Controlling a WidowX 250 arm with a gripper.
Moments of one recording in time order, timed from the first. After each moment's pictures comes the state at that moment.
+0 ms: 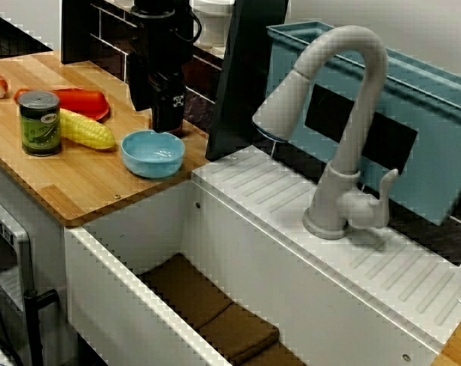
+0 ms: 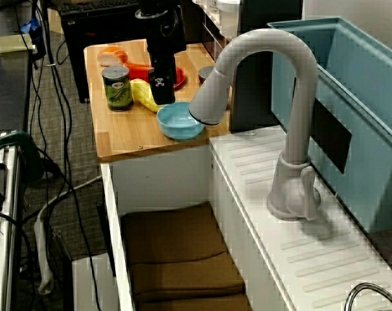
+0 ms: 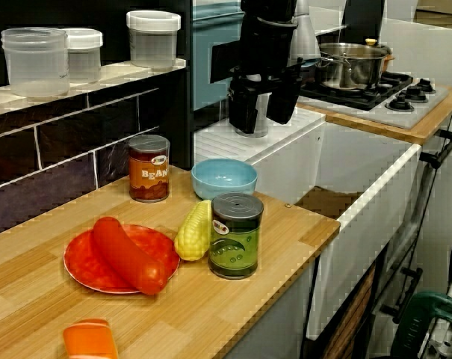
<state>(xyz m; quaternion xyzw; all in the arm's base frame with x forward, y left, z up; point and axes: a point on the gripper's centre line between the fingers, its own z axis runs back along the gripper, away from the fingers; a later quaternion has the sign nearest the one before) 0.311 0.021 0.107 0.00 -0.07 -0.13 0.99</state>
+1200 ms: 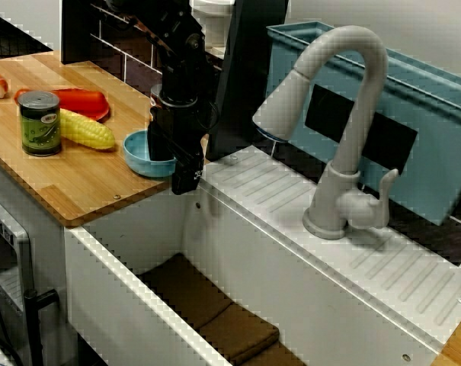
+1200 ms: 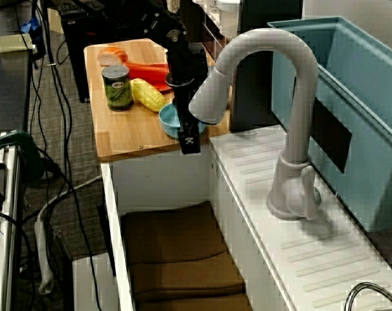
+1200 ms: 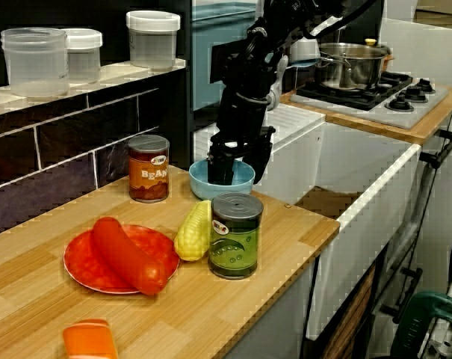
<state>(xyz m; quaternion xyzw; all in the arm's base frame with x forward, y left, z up) 0.340 0.011 0.019 0.03 -0.07 -0.11 0.99</state>
